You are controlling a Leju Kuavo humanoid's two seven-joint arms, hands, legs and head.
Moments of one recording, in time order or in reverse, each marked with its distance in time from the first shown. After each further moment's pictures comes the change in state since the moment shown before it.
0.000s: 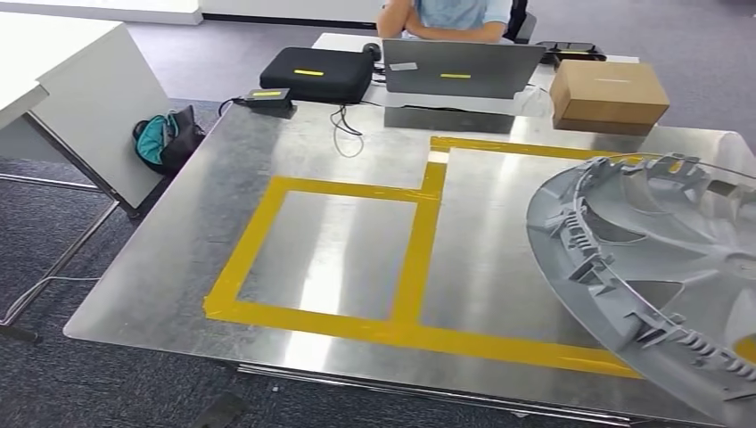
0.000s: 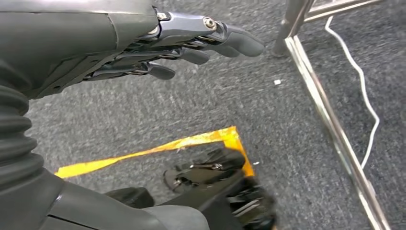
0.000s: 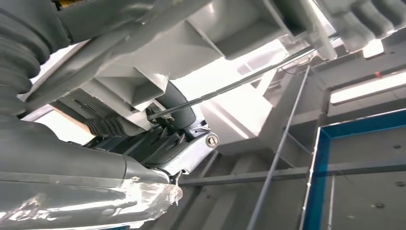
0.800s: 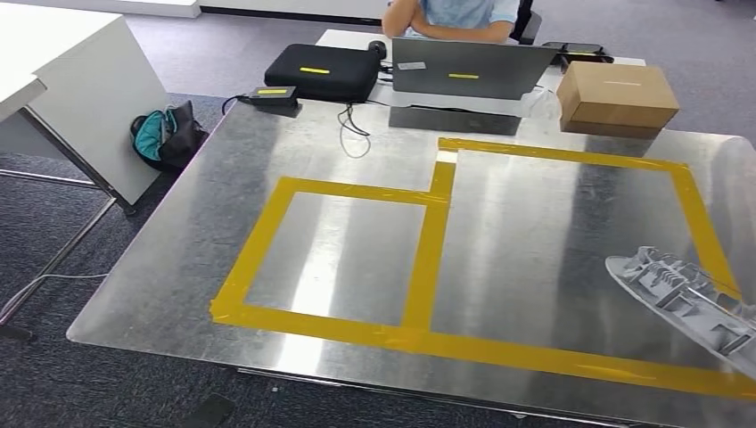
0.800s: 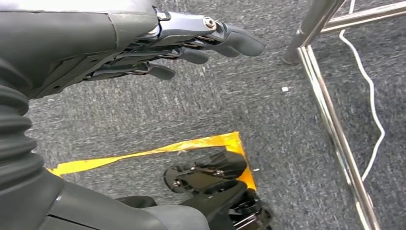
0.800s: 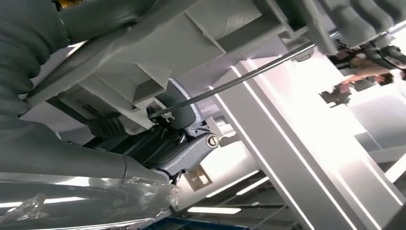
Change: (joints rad) left arm 0.002 -0.015 0.092 -0.011 -0.031 -0.002 -0.022; right arm -0.001 0.000 -0.457 0.057 -0.276 0.459 0.218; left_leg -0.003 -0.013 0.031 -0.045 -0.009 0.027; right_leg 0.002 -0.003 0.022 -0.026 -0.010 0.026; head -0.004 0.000
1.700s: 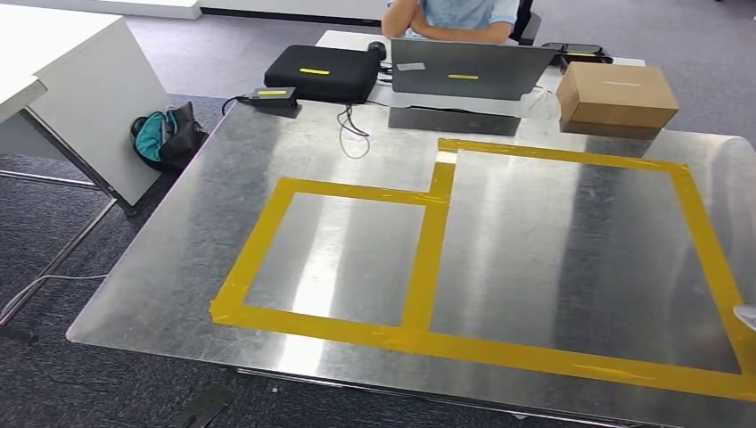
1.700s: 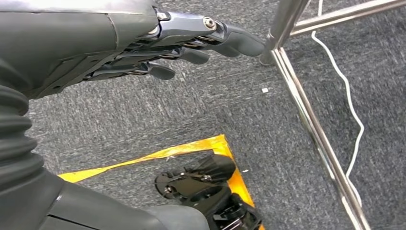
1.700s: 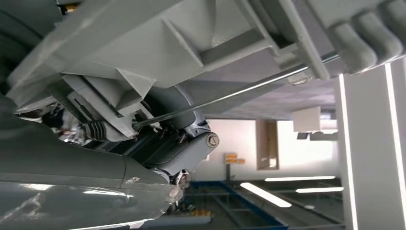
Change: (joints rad) left arm -0.087 0.087 -0.038 0.152 -0.026 -0.002 -0.044; right arm -0.494 -0.080 -0.570 0.137 0.514 0.554 -0.136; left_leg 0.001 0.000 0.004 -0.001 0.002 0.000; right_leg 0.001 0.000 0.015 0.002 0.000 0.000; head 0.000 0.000
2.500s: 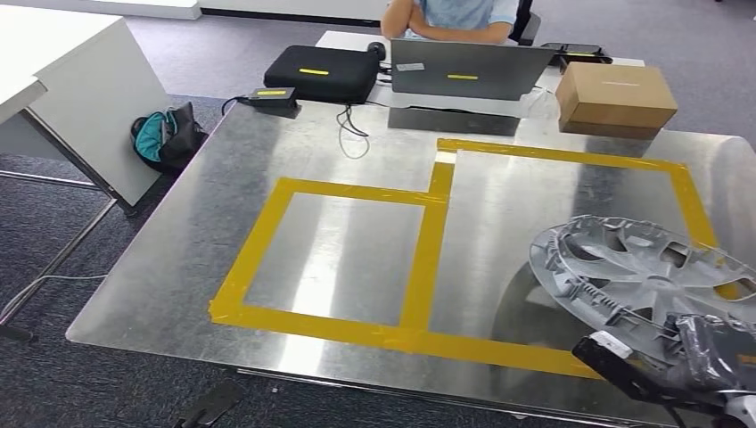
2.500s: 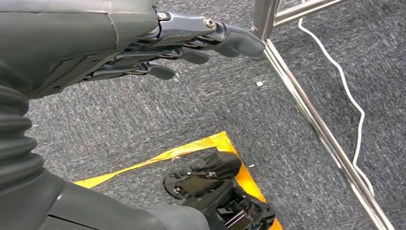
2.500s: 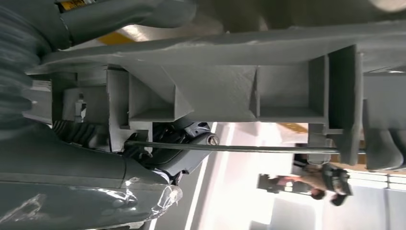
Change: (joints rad) left arm -0.029 0.024 -0.120 0.037 0.018 -0.012 0.036; right arm 0.278 -0.602 1.195 0.223 -0.205 -0.271 0.678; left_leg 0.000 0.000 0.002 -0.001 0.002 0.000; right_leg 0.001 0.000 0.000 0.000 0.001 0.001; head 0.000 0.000
